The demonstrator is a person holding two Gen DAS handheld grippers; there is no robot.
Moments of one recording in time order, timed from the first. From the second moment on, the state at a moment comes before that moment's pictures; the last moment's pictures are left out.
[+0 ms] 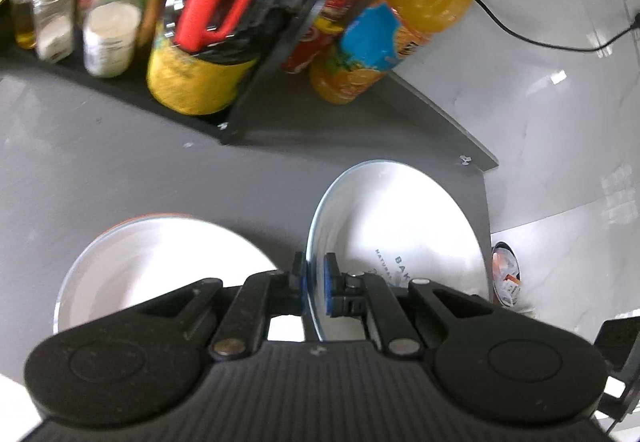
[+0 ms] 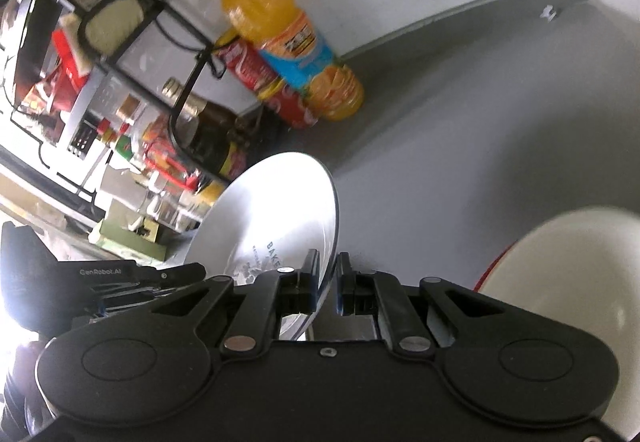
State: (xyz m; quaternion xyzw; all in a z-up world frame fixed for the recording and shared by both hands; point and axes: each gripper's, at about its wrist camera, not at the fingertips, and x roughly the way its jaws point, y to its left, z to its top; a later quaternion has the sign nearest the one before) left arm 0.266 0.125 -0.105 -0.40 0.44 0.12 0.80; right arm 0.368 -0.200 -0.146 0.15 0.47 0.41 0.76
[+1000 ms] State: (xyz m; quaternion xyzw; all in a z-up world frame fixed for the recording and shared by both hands) left arm 0.176 0.145 -0.173 -0.42 0.48 0.14 0.76; right arm 0.285 -0.156 -0.179 0.09 0.52 0.39 0.76
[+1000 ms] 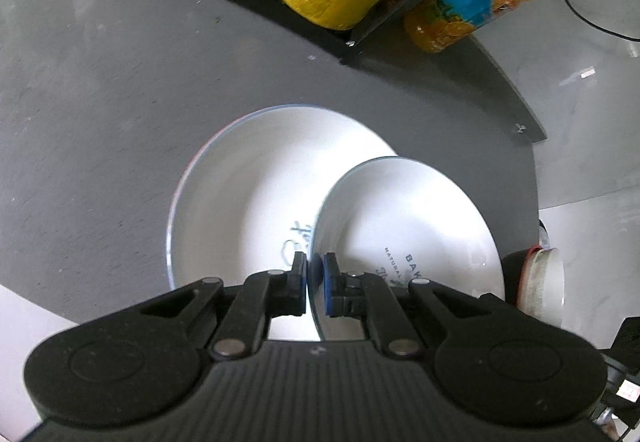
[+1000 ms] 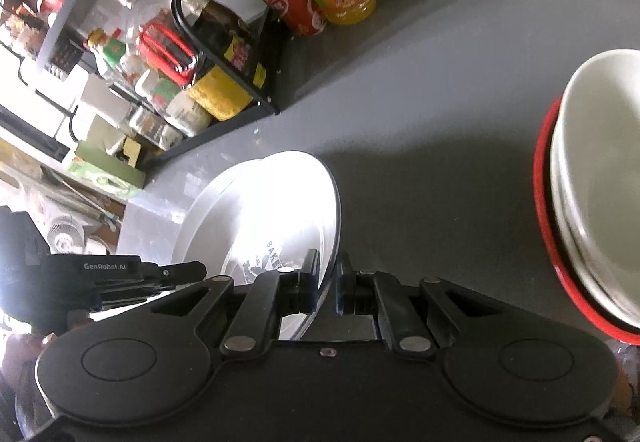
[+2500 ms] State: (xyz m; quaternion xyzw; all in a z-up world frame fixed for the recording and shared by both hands) left arm 0.183 0.144 -0.159 -0.30 0.55 0.20 0.75; right arm 0.275 -0.114 -0.197 0.02 0.52 0.40 0.75
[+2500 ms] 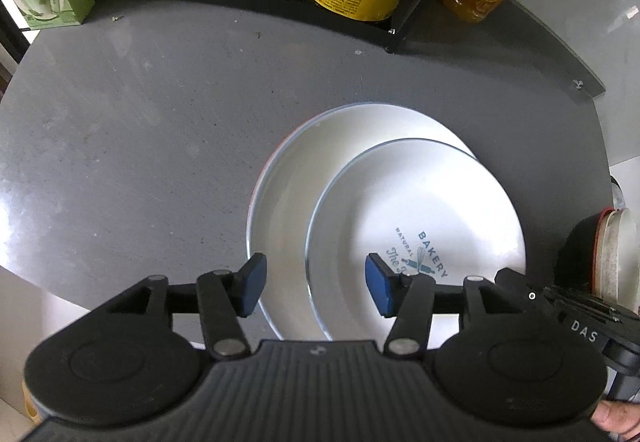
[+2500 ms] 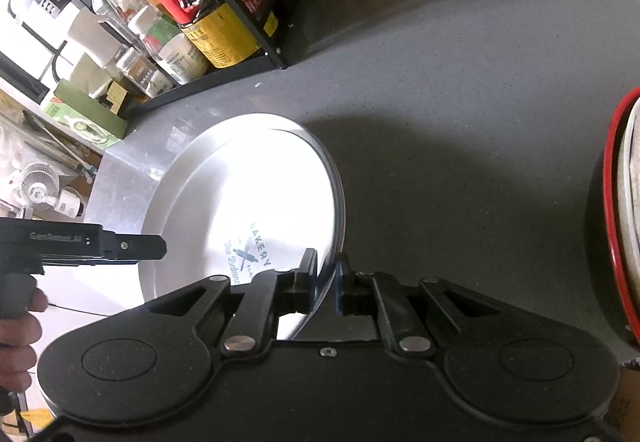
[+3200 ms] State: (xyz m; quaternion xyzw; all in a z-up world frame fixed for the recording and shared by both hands) left arm 0.176 0.159 -0.181 -0.29 0.56 0.25 0.73; right arm 0.274 -0.104 -0.213 0.00 0.54 0.38 0.75
